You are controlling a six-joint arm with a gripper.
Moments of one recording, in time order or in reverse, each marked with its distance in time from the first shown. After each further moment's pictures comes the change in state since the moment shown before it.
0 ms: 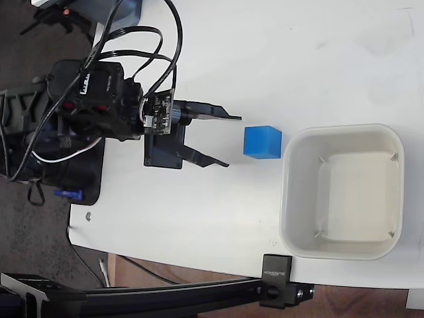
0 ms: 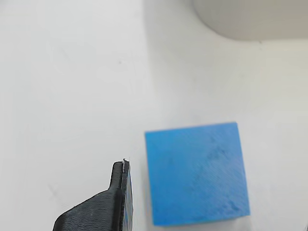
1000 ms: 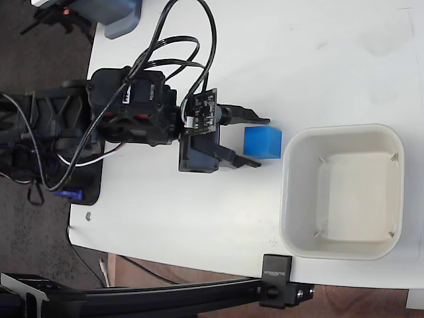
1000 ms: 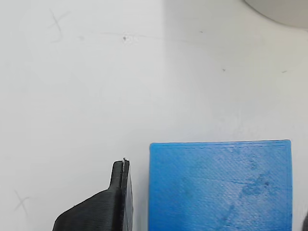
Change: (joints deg) arm 3.0 -13.5 -5.2 -5.9 -4.1 -5.7
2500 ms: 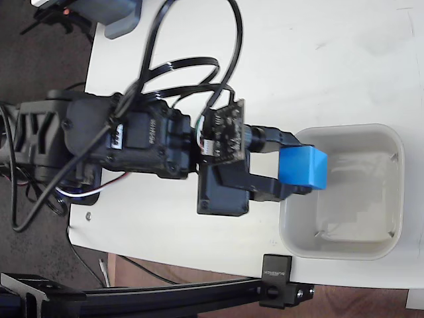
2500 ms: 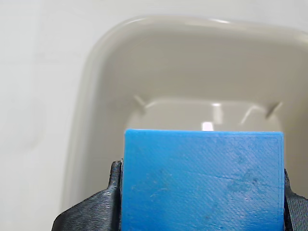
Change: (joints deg) arm 11.9 -18.7 -49.7 27.9 -7.3 -12.0
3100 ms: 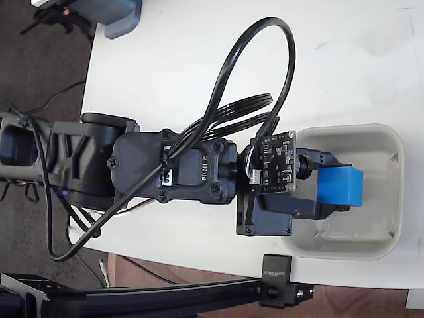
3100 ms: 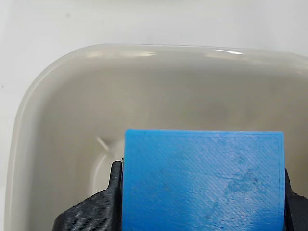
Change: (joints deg) arm 2.8 -14.5 -17.1 2.5 -3.8 0.0
